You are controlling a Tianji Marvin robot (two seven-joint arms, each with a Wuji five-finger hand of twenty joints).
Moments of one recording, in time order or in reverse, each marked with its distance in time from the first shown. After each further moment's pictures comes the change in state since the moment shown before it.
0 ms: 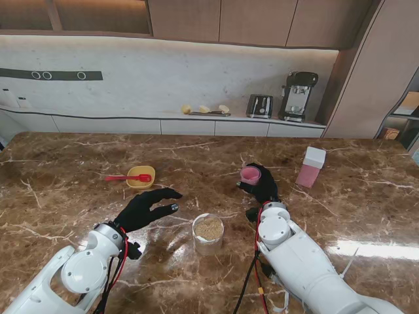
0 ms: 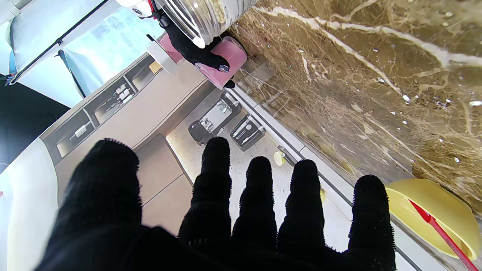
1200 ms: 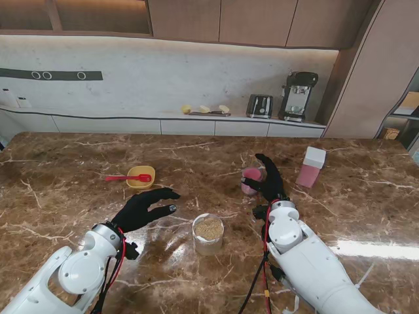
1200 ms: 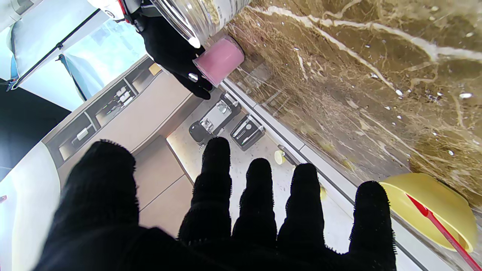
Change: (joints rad) left arm 0.007 0.003 -0.015 0.003 0.015 -0.021 -0.005; right arm -0.087 0.071 0.060 -0.181 -0.041 -0.057 0.041; left_hand -0.019 0.000 0.000 0.000 0.000 0.003 -0.001 0.000 -0.011 0.000 -0.012 -0.010 -0.025 -0.001 -0.014 -0.009 -0.026 0.005 -0.068 -0.010; right_hand -0.095 -0.059 0.035 0.000 -0.116 0.107 -0.175 -0.117 -0.060 0.011 -0.039 -0.026 0.000 0.031 0.026 0.002 -0.038 0.167 0.103 0.113
